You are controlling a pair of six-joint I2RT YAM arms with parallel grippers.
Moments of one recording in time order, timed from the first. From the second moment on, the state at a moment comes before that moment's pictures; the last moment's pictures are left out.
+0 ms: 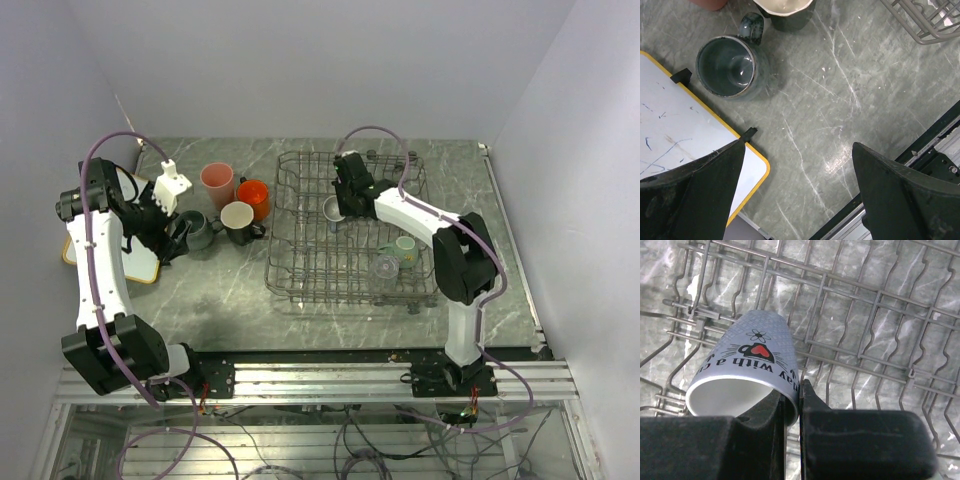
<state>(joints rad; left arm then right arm) 0.34 1.32 1.38 -1.28 0.62 1.07 0.57 2.00 1.52 -0.36 0.24 0.21</state>
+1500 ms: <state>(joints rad) 0.40 1.27 1.35 -1.19 0.50 1.00 1.04 2.48 2.38 -0.92 0.14 0.59</state>
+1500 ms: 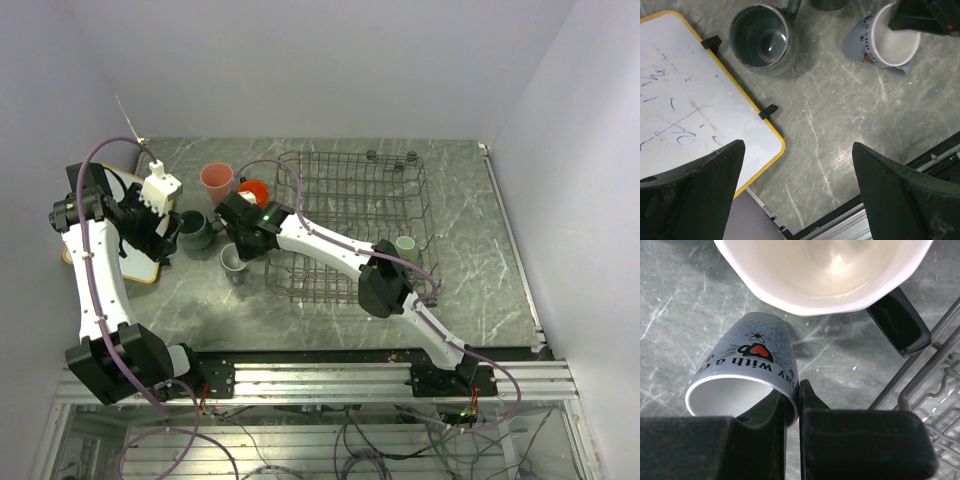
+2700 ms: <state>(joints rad) 0.33 1.23 1.31 -1.30 0.62 1.11 0.94 2.20 2.28 -0.81 0.10 0.60</state>
